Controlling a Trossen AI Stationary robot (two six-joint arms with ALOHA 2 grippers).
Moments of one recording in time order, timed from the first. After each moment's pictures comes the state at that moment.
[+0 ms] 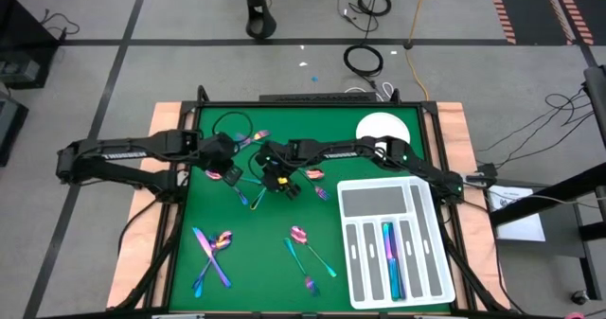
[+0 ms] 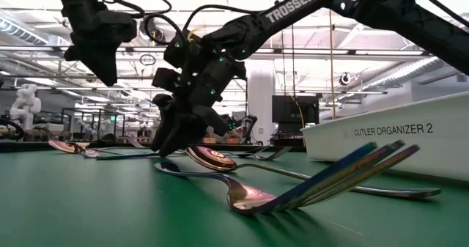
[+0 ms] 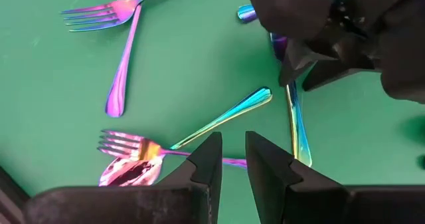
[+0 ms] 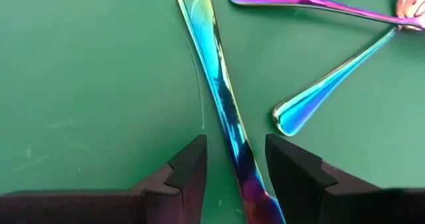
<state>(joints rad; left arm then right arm) 0.17 1.01 0.84 -0.99 -0.12 -0.67 -0.16 2.47 1.99 -0.50 -0.31 -0.85</state>
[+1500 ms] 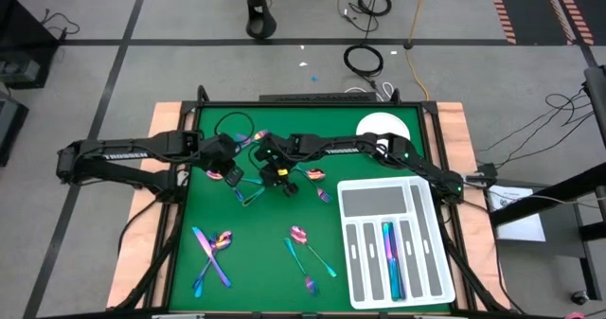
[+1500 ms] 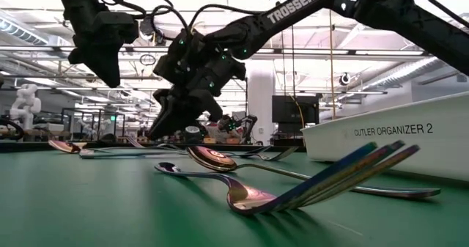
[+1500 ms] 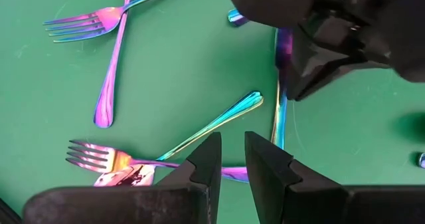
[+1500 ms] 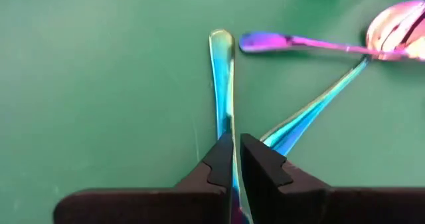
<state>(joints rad) 0.17 1.01 0.82 -0.94 -0.11 -0.63 -0.19 2.45 1.98 -0.44 -0.47 -0.75</state>
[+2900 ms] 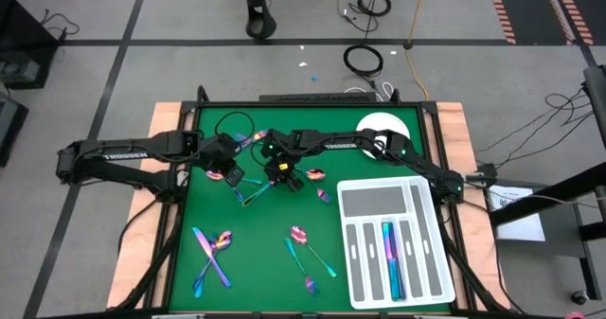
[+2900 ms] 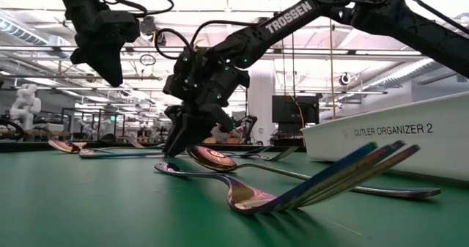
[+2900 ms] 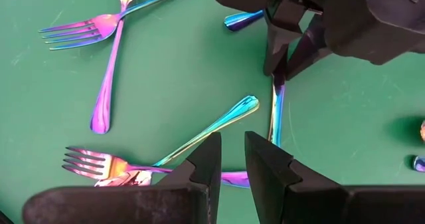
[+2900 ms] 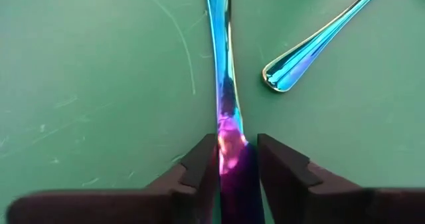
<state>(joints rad) 0.17 1.01 0.82 -0.92 -0.11 -0.62 -0.23 2.50 1.99 -0.55 -0.42 -0.78</state>
